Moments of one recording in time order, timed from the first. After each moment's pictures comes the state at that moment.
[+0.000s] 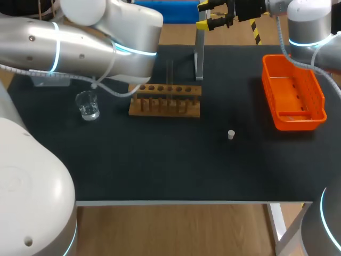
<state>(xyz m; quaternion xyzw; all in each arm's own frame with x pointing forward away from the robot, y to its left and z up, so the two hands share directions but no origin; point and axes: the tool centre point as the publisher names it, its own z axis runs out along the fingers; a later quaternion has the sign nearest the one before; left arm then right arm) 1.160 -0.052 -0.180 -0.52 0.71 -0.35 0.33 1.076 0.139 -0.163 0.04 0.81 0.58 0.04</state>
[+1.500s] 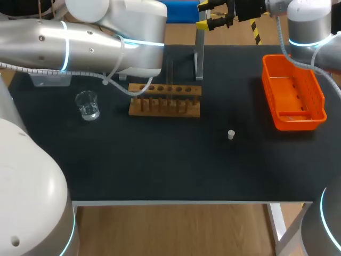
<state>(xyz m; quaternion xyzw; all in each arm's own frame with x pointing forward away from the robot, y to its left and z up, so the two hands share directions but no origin) 1.165 -0.069 -0.204 -0.53 0.71 -0.35 0.30 1.076 0.139 -0.163 0.04 0.81 0.58 0.04</state>
